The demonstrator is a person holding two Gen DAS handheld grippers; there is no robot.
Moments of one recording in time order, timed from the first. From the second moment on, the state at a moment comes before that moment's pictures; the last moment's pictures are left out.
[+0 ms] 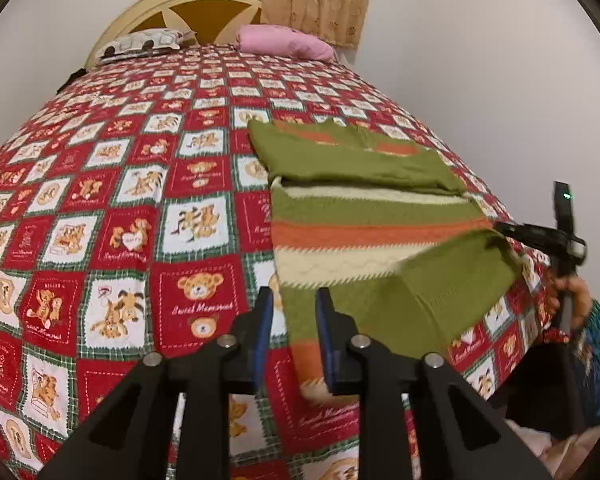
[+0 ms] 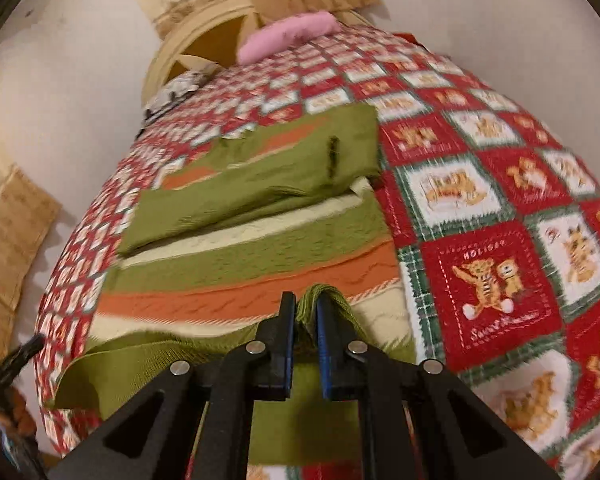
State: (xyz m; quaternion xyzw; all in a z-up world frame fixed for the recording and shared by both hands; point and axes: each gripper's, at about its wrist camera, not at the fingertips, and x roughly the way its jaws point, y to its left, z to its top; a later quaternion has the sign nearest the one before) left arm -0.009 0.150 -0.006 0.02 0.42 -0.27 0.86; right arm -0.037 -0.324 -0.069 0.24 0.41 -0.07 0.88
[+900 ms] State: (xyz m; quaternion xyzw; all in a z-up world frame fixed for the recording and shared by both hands) left arm 0.008 0.108 -0.069 0.01 0.46 -0.34 0.82; right arm -0.086 -0.329 -0.017 0.21 0.32 -0.09 0.92
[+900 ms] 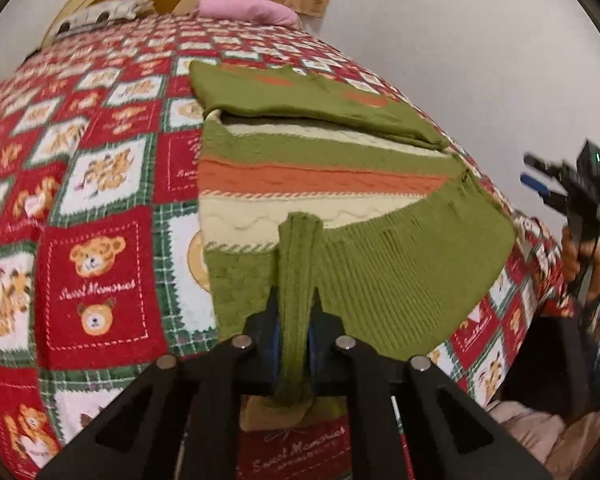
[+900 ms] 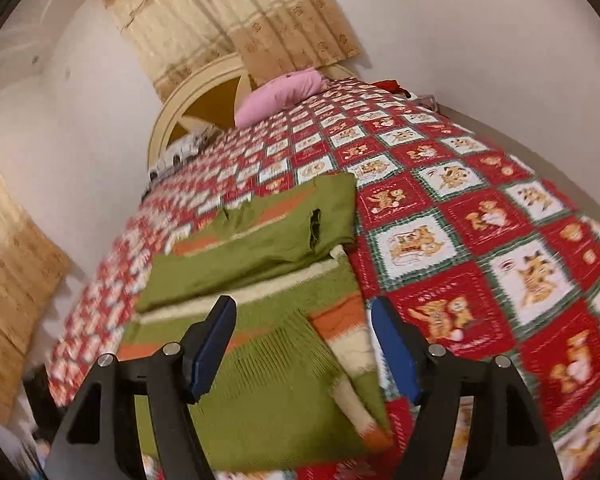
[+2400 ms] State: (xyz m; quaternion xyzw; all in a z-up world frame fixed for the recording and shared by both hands) left arm 0.138 0.076 0.002 -0.06 0.41 -0.27 0.87; right arm 0.033 -0.289 0.002 0.01 0.35 -0.12 0.93
